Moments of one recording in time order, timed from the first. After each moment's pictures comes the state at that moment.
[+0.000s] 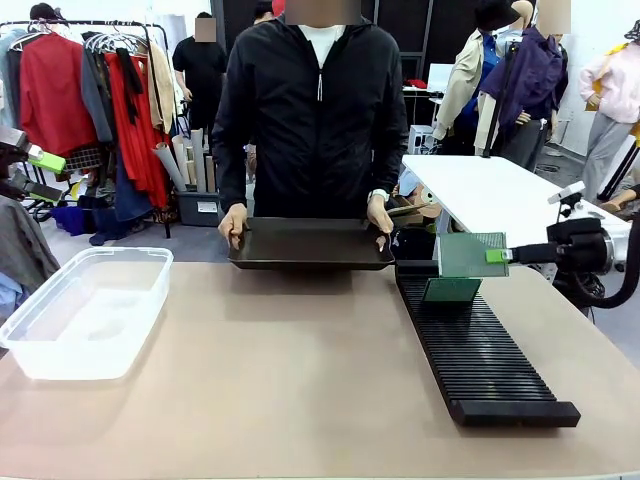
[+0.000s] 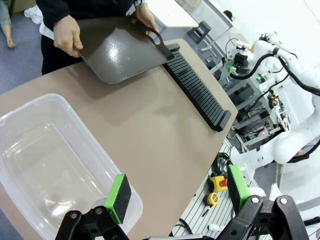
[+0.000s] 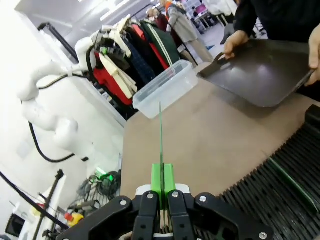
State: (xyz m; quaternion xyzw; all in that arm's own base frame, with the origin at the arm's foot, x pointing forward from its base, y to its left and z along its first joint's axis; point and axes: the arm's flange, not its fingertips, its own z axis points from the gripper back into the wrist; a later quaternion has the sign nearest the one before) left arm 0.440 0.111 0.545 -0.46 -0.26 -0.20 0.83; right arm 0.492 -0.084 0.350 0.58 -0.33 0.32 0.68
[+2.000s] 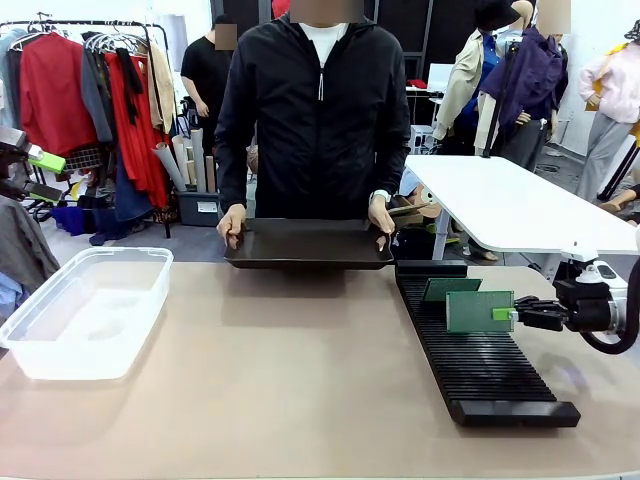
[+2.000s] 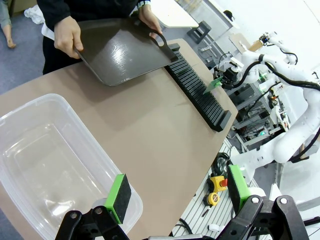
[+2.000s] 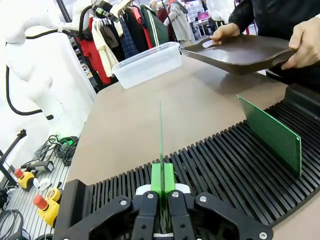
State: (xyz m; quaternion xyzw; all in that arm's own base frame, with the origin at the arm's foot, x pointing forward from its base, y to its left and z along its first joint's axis) left arm 0.440 0.111 0.545 -0.46 -0.26 -0.20 0.83; right arm 0.468 -0.111 0.249 0.51 -0.41 0.39 0.65
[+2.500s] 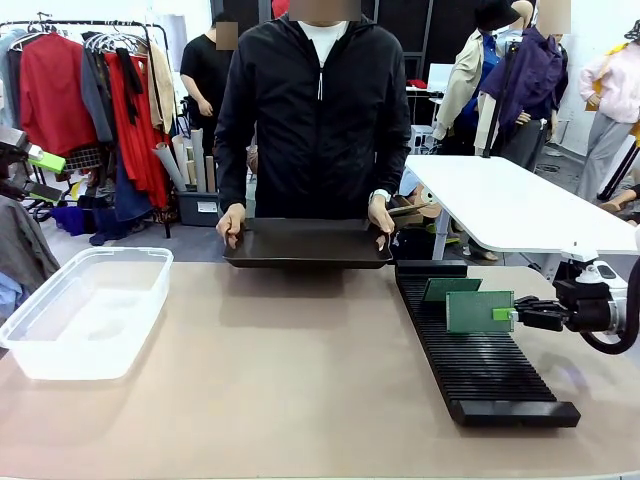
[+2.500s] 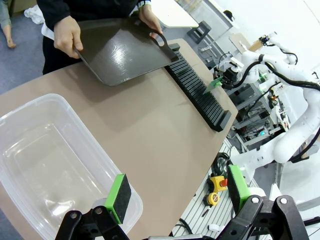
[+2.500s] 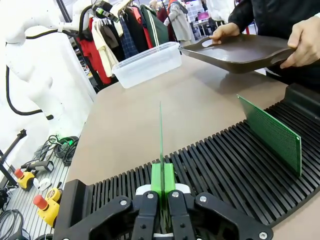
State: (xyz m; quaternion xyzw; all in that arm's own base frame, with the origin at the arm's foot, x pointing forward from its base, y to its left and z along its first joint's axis) left arm 0.440 0.111 0.545 -0.46 -0.26 -0.20 0.83; right arm 0.467 -0.111 0.248 0.51 -0.41 0.39 0.65
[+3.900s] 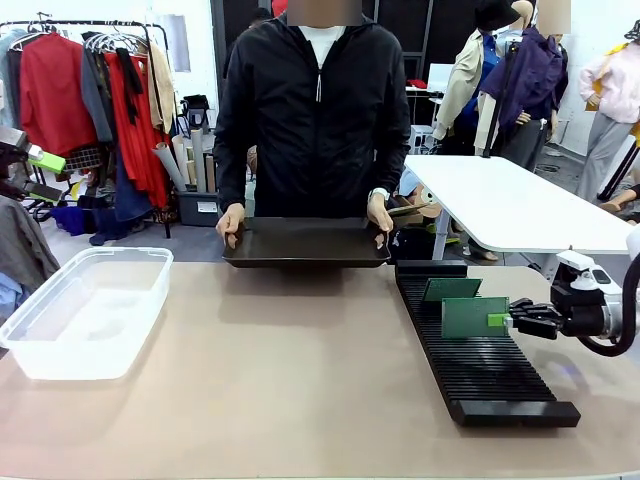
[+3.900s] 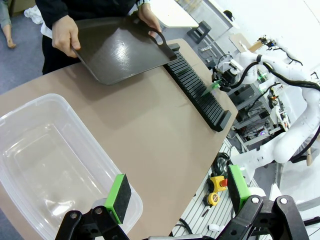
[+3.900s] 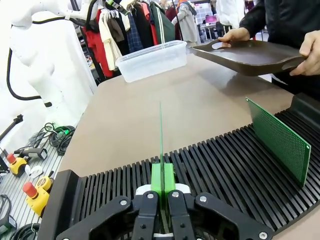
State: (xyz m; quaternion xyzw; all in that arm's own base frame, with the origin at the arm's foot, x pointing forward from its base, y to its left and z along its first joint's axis) left arm 0.440 0.111 0.545 -0.46 -0.26 -0.20 0.83; right arm 0.468 -0.103 0.238 0.49 -0.43 0.43 0.63
